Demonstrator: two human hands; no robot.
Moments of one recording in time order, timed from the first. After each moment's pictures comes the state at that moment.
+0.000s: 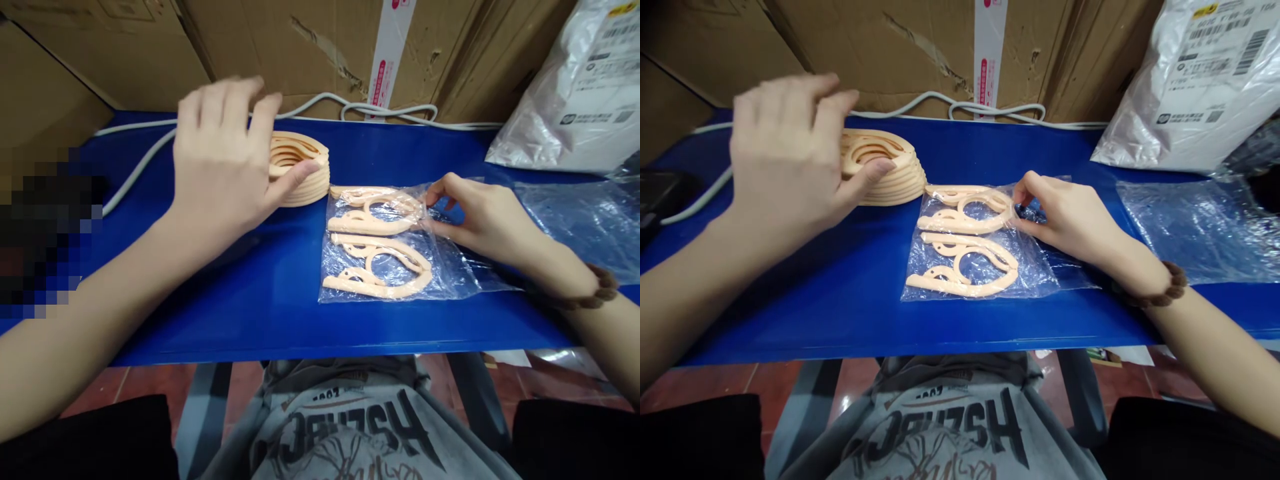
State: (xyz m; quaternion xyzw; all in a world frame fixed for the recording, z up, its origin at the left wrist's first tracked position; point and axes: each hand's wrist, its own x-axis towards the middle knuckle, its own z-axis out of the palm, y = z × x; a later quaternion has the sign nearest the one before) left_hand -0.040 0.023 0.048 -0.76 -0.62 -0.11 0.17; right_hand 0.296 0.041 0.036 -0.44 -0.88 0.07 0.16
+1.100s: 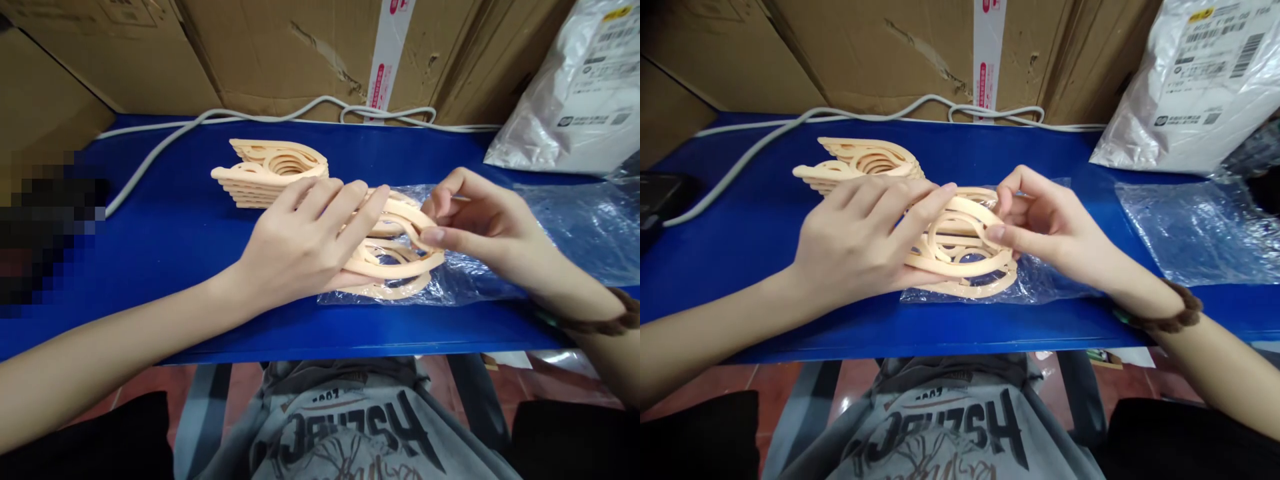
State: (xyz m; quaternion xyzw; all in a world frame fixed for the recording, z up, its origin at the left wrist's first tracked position) left_hand 0.004 -0.023 0.046 -0.89 -0.44 -0.14 0.00; right_hand 0.261 -0.003 0.060 -0.42 -0.77 0.38 0.28
